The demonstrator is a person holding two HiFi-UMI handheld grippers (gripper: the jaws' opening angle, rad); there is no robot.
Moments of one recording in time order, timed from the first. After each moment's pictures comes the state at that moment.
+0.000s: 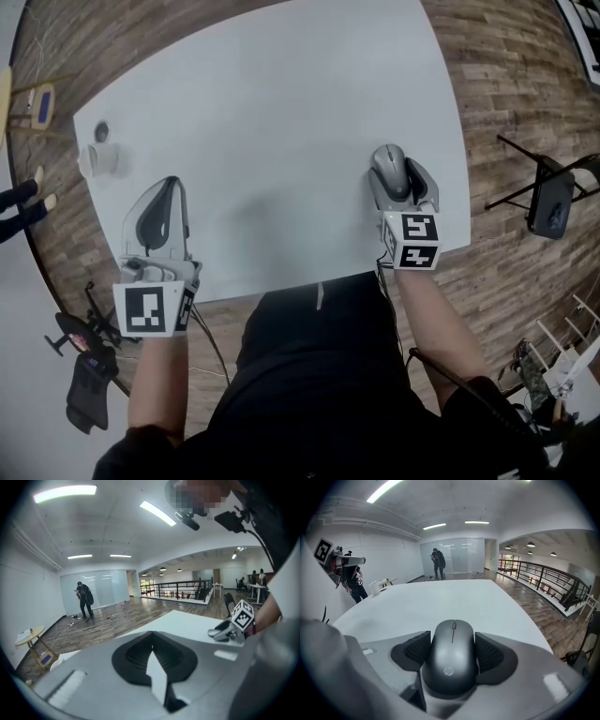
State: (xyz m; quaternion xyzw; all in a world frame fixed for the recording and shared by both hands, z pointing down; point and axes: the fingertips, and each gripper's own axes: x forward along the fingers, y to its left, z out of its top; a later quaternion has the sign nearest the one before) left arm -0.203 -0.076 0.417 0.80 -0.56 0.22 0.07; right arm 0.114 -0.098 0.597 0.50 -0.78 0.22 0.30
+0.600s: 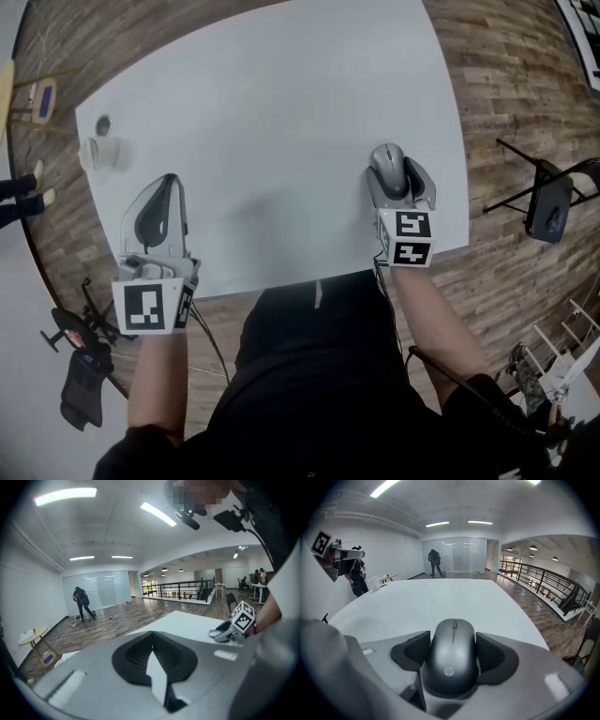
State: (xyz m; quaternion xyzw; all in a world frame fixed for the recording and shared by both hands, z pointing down) left arm -0.202 -0.073 0.411 0.79 -0.58 0.20 0.08; right arm 0.111 -0.098 0.601 0.50 -0.78 0.20 0.32
